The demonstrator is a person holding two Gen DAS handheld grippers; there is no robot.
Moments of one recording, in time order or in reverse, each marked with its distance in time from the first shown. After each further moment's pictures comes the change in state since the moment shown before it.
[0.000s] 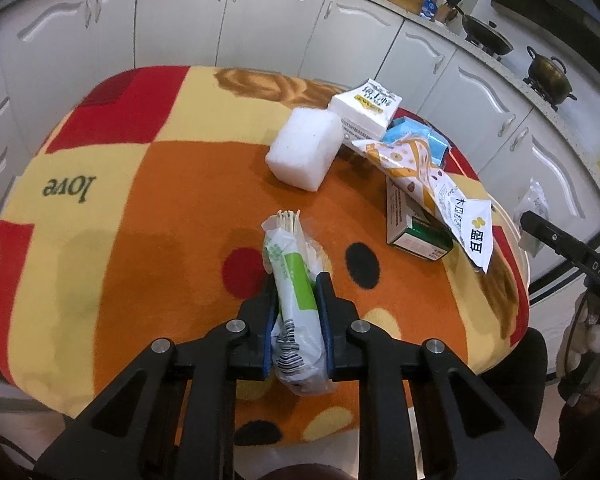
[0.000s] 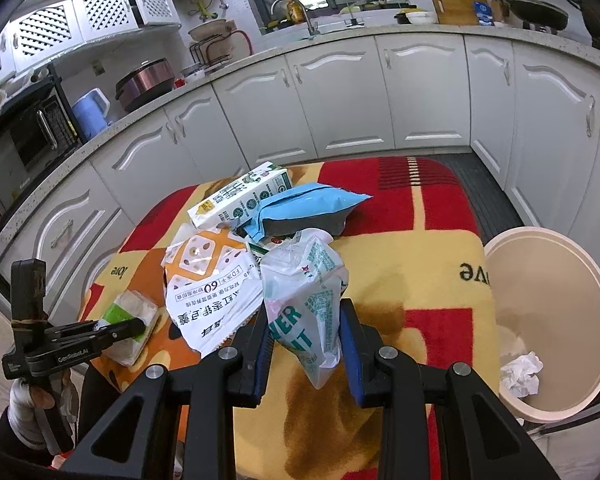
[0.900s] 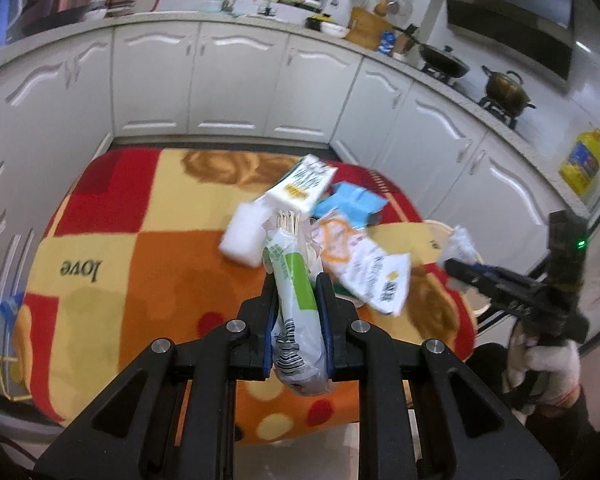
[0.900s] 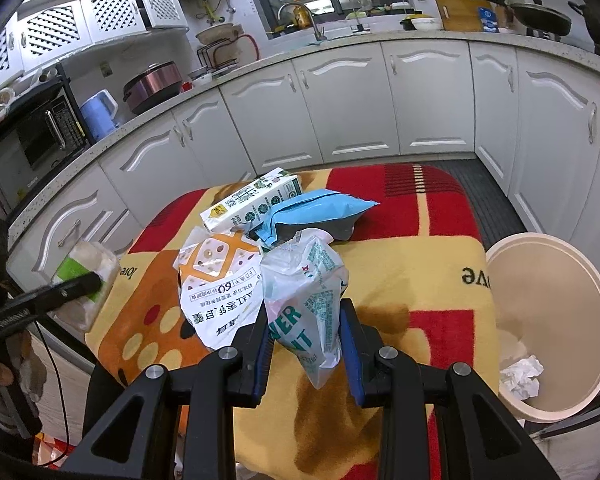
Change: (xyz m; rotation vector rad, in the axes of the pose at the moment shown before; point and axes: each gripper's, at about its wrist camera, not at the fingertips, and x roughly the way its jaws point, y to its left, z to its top) left arm -0.067 -0.043 0.035 0.097 -0.149 -0.086; right arm -0.009 0.005 -0.003 -0.012 -0.016 0.012
